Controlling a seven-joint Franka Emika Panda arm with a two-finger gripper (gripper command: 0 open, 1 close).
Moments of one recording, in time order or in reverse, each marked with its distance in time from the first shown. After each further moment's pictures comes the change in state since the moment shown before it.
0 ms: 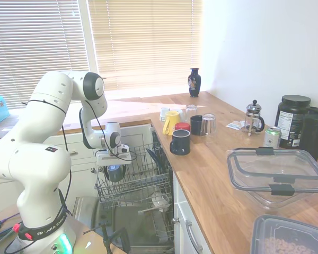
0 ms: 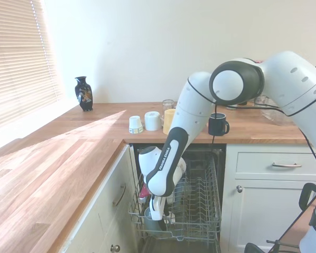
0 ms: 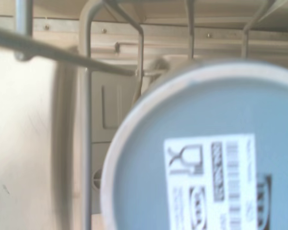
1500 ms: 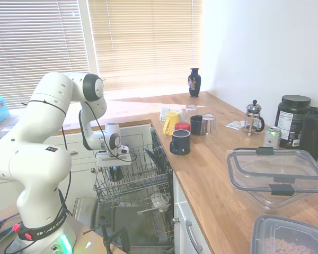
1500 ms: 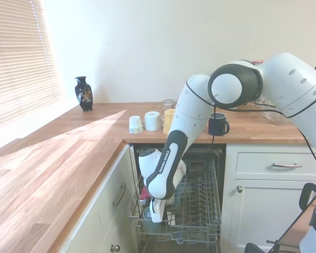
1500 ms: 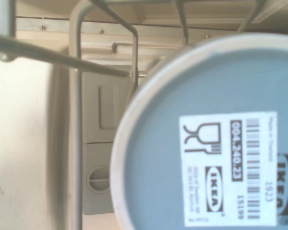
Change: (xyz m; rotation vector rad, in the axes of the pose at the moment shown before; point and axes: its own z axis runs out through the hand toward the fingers) arm -0.002 -0.003 0.008 -0.011 0.008 -0.004
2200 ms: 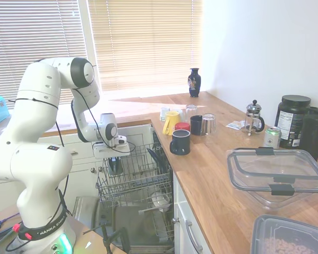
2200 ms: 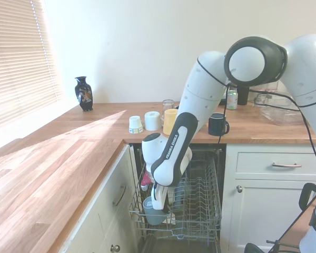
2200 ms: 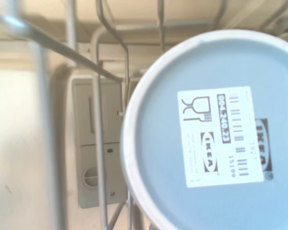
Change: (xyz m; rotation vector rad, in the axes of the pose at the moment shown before) arm -0.031 0.016 -0.088 -0.003 0.100 0.066
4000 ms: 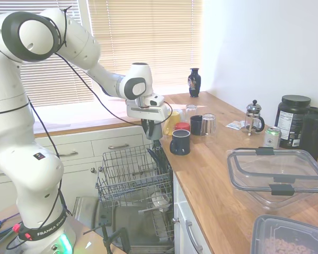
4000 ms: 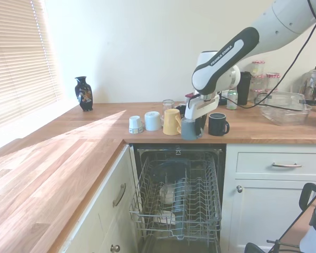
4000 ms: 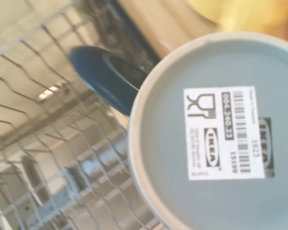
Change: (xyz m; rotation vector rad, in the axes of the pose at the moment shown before) arm 0.010 0.295 -0.225 0.147 0.128 0.605
